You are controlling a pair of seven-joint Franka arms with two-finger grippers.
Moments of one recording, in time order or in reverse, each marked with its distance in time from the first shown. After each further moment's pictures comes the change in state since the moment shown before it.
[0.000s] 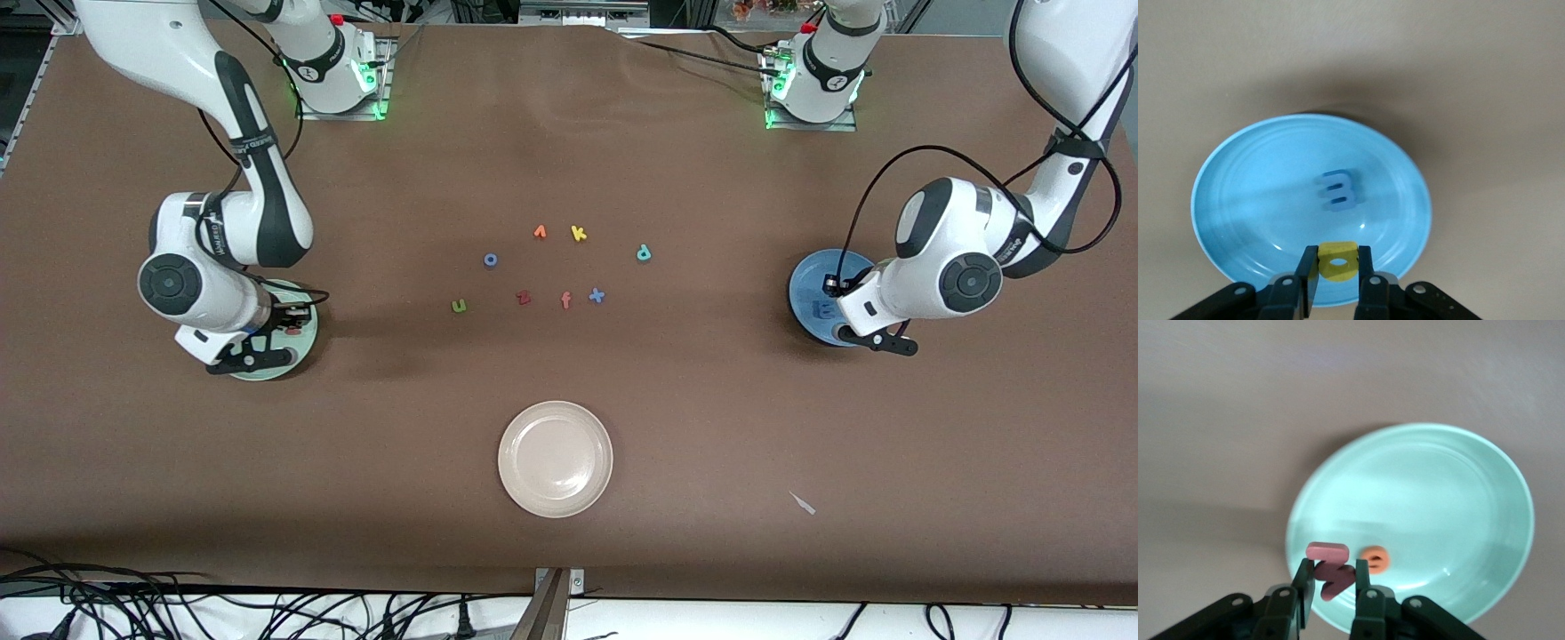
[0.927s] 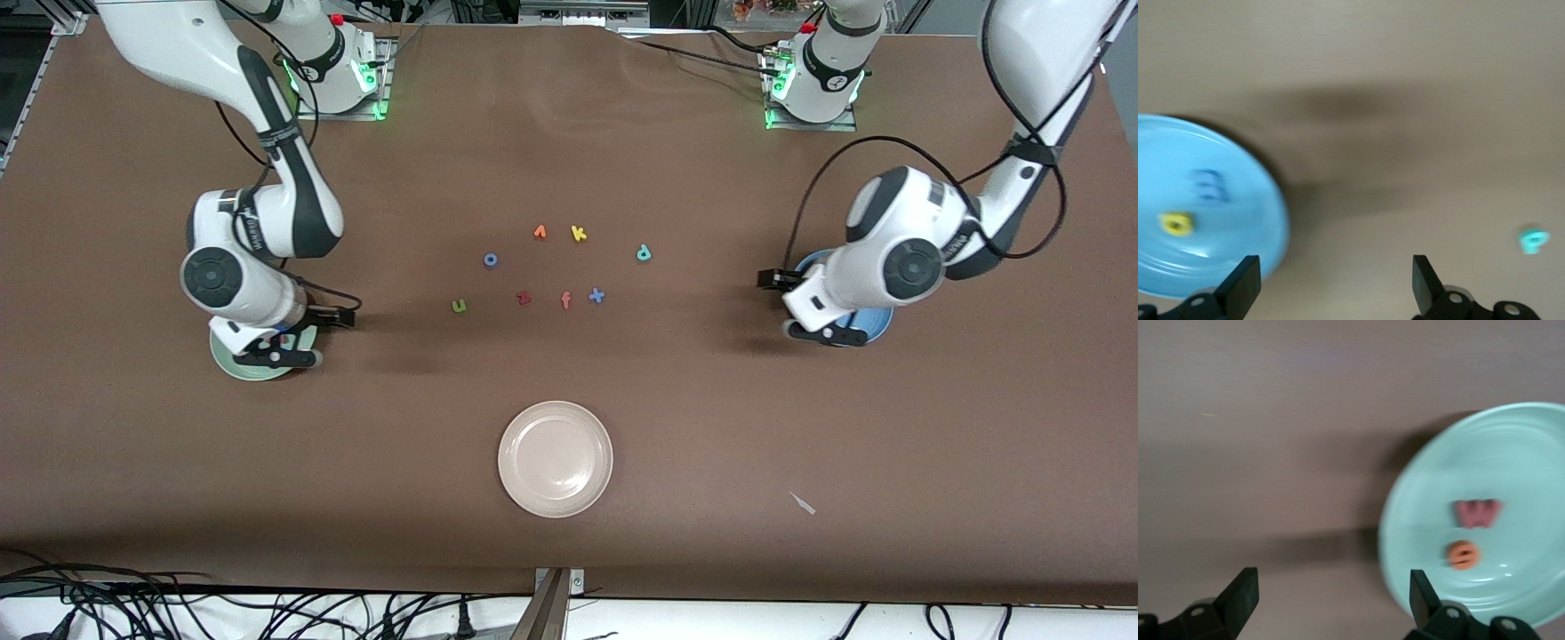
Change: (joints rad) left arm -0.007 0.022 -0.246 0.025 -0.053 0.008 -0.370; right arm -0.001 -0.005 0.154 -0.005 0.004 0.057 0.335
